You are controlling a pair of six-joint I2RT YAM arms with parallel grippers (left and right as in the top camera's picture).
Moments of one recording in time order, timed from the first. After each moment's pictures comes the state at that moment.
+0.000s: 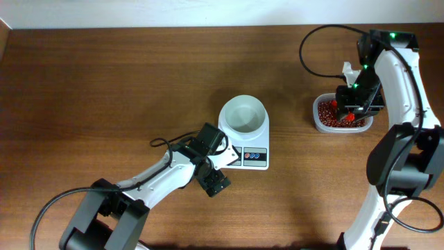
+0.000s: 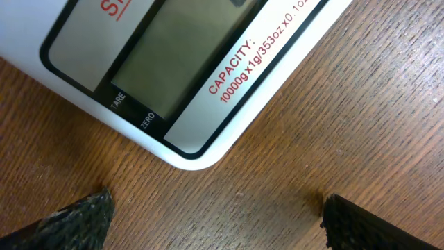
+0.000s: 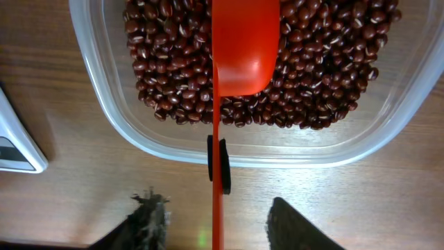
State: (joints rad) left arm -0.56 1.63 0.80 -0.52 0.09 0.41; right arm -0.12 2.12 1.94 -1.57 -0.03 -0.13
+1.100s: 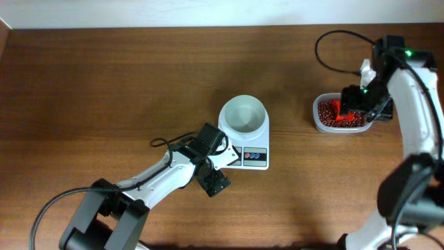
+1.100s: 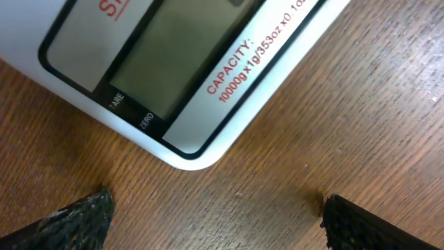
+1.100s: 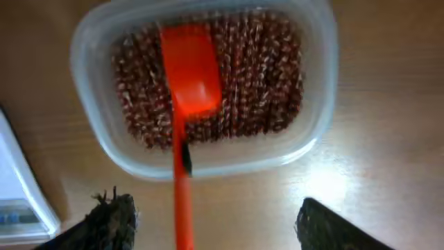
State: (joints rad) left arm -0.56 1.63 0.80 -0.52 0.09 0.41; right arm -0.15 1.82 1.63 -1.24 -0.01 0.03
